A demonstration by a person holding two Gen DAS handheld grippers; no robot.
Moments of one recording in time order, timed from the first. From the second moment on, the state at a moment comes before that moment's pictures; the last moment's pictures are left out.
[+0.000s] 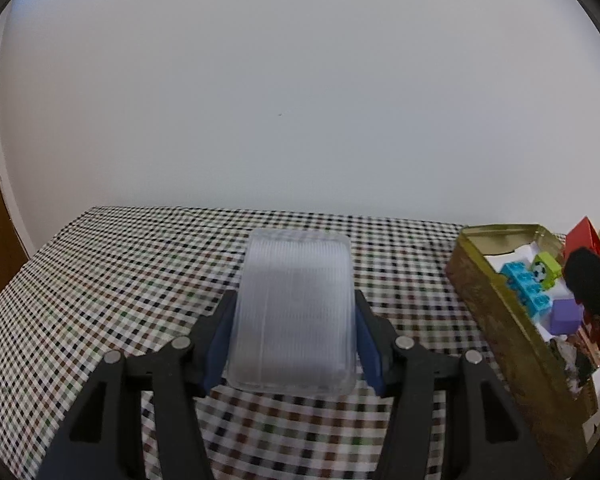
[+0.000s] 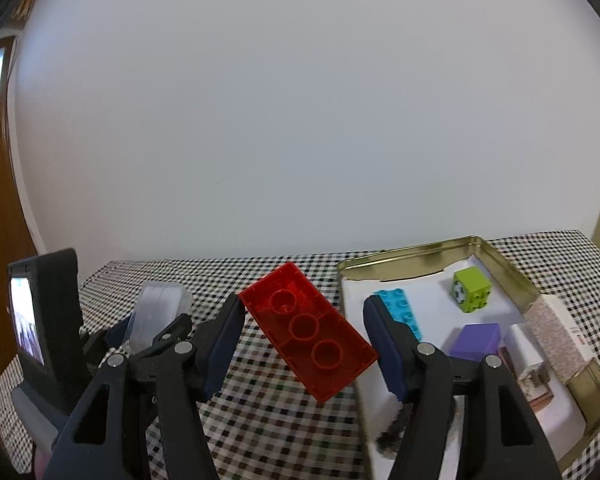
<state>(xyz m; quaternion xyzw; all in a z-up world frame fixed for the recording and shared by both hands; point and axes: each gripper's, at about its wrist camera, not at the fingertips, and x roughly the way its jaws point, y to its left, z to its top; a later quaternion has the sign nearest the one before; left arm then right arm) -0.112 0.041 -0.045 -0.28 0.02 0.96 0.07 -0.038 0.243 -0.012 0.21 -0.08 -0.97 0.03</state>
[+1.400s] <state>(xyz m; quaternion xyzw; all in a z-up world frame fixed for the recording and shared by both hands) -0.069 0.155 -0.013 -0.20 0.05 0.96 0.17 0.004 0.371 0.006 0.17 -0.13 -0.97 -0.07</state>
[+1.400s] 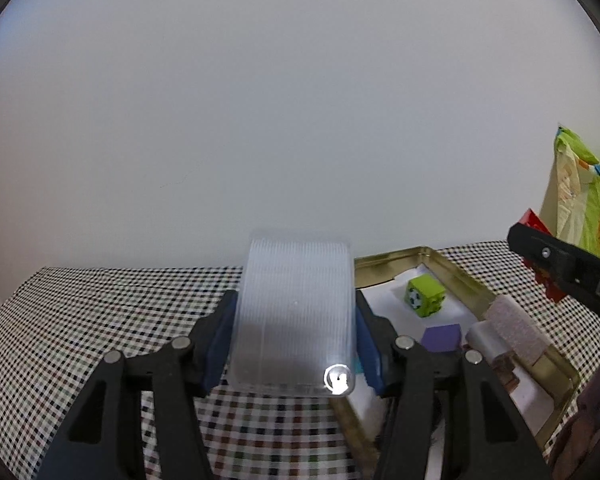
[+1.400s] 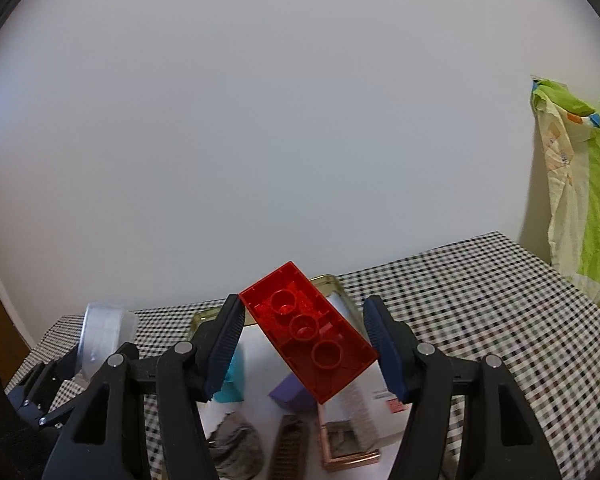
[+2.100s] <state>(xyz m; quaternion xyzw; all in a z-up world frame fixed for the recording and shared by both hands) -0.053 0.211 -0.025 -0.26 0.08 0.93 0.25 -0.011 0.406 -0.002 0.20 -0.11 -0.97 -0.11</state>
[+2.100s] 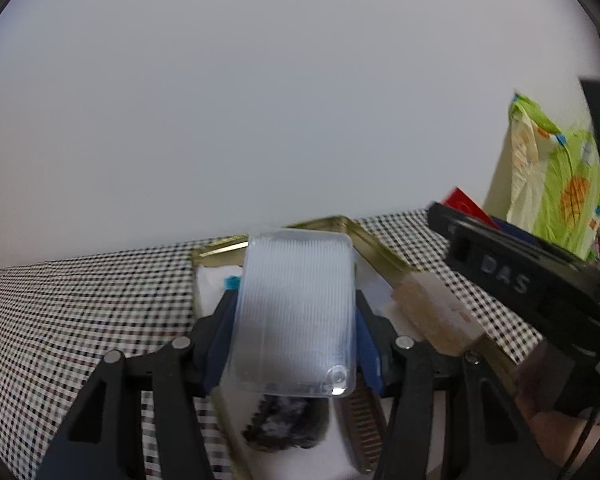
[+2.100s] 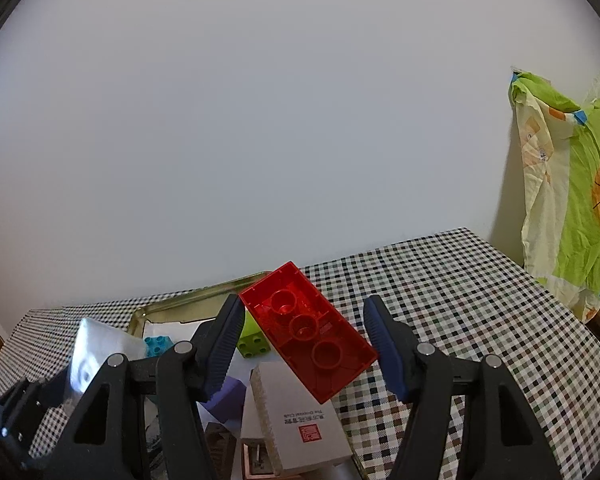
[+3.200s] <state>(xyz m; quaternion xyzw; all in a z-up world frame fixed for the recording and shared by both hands) -0.070 0.228 -0.049 -0.31 0.13 0.91 0.24 -0.031 0.390 -0.022 0.27 -0.08 -0.95 -0.10</state>
